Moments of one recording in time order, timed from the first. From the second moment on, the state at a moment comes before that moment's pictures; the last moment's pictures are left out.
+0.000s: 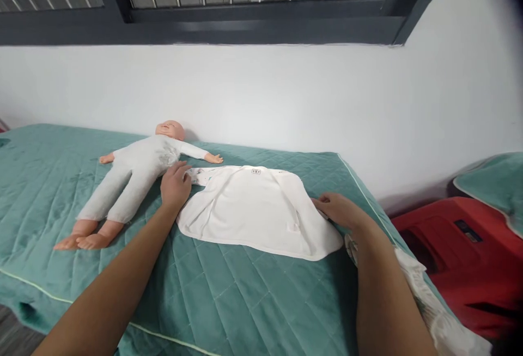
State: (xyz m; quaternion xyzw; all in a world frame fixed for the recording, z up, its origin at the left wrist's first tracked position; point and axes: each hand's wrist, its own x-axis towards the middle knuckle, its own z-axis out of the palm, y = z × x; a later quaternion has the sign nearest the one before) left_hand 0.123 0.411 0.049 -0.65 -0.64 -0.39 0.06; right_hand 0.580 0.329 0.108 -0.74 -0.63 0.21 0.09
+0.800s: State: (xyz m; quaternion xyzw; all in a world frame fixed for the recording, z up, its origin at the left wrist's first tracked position) left_hand 0.120 0.429 0.033 -0.81 -0.58 -0.12 -0.01; right_hand 0.513 0.302 0.132 -0.48 -0.73 0.40 0.27
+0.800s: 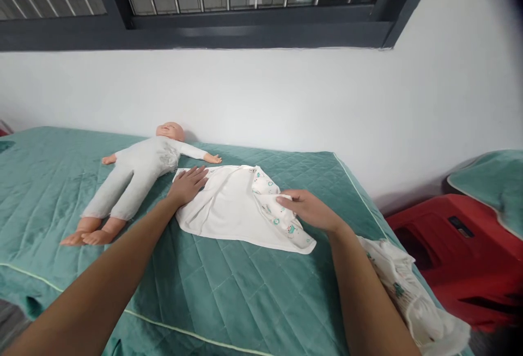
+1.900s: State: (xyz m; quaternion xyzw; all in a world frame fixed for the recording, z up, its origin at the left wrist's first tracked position) left_hand 0.123 0.427 0.040 -0.79 -0.60 -0.10 0.00; right_hand 0.439 0.298 0.104 -0.61 -0.77 0.04 0.17
